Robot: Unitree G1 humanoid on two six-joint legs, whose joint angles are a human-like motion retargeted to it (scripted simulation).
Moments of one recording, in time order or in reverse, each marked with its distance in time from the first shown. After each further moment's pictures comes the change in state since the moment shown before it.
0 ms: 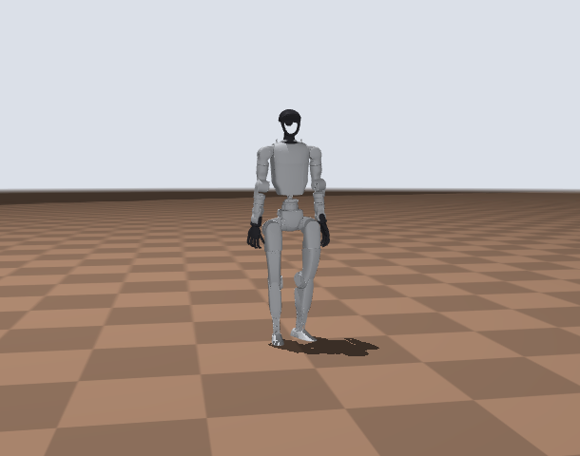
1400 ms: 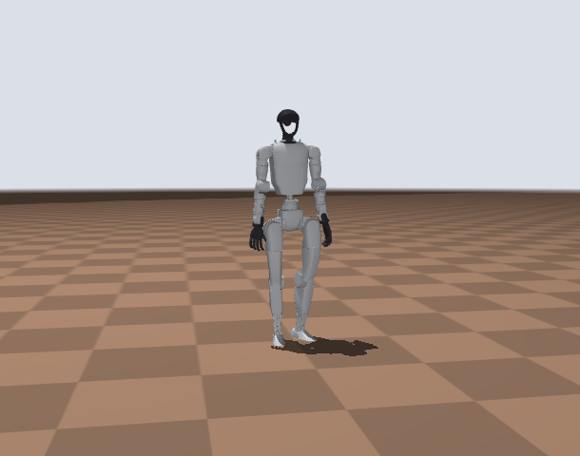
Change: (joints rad) left arm -0.052 0.006 -0.061 -0.031 0.008 0.030 -0.046; right arm -0.020 0.006 0.022 -0.017 -0.031 -0.084 -0.149; waist -0.044 0.007 -0.023; left_leg -0.016 -0.020 -0.053 0.009 0.009 0.008; right_leg 0.009 -0.010 -0.054 -0.004 -0.002 -0.005
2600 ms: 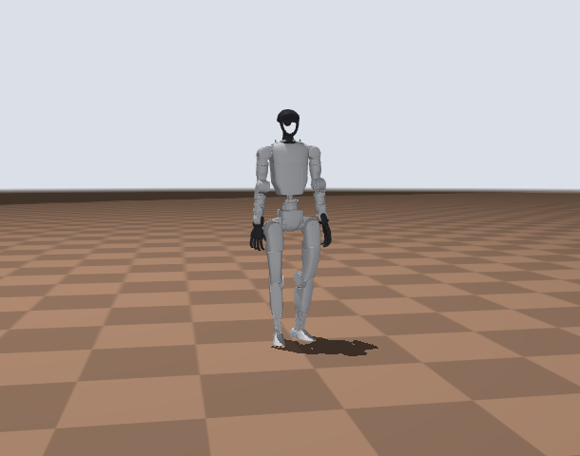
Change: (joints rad) left arm 0.001 -0.005 0.001 0.003 -0.005 -0.003 0.007; right arm 0.004 0.003 0.000 0.008 0.018 -0.007 0.027; waist -0.004 -0.005 0.000; left_leg 0.002 -0.010 -0.009 -0.002 -0.003 0.003; right_leg 0.008 -0.001 -0.013 -0.006 -0.005 -0.001
